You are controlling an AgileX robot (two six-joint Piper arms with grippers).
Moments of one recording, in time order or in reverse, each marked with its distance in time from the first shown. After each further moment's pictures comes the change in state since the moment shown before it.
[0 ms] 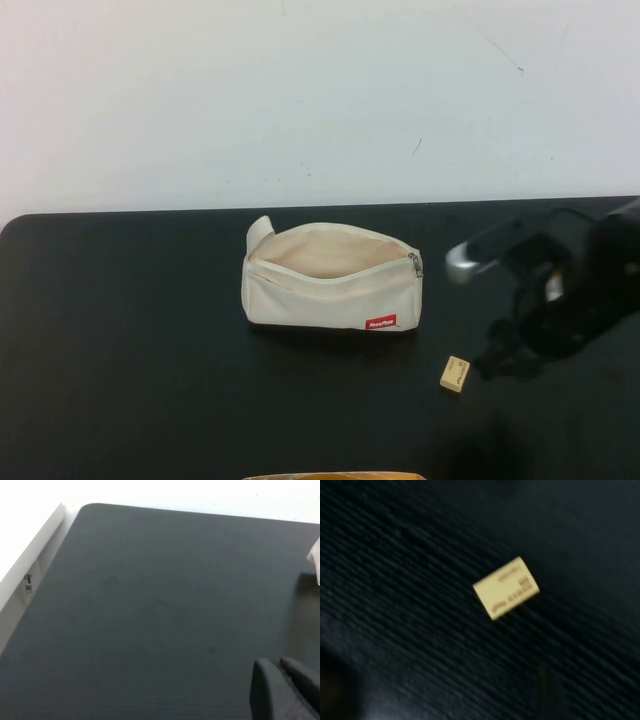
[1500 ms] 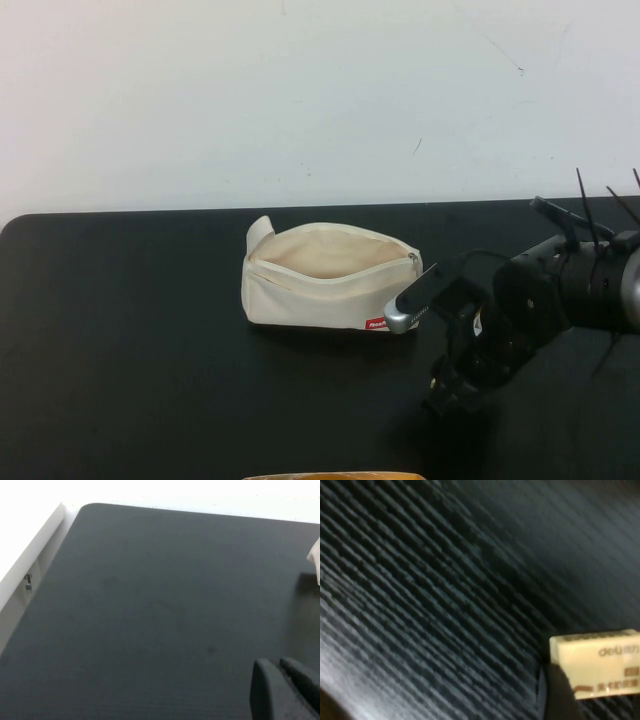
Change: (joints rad) right arm 0.086 0.238 -0.078 0.026 -0.096 -0.111; left arm 0.000 0.000 0.000 0.000 0.000 0.000
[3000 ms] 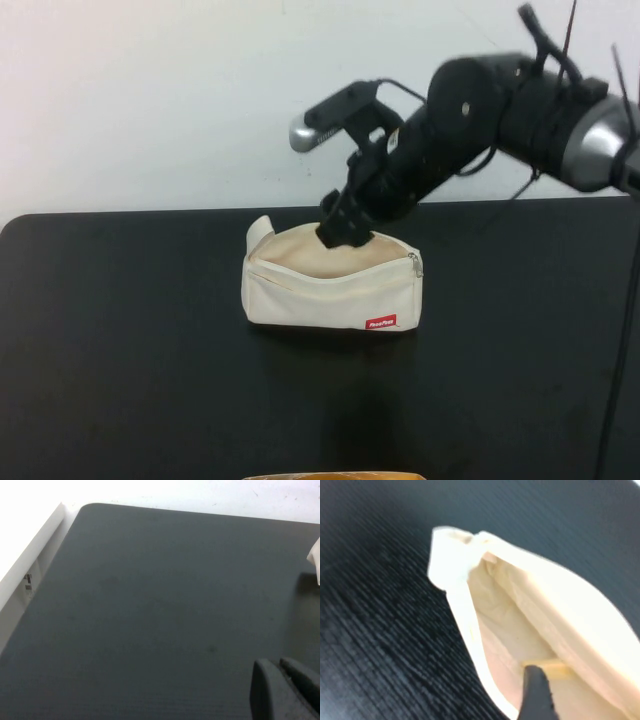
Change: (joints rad) right arm 0.018 0.148 -0.748 0.235 0.307 -0.167; left arm 0.000 0.000 0.000 0.000 0.000 0.000
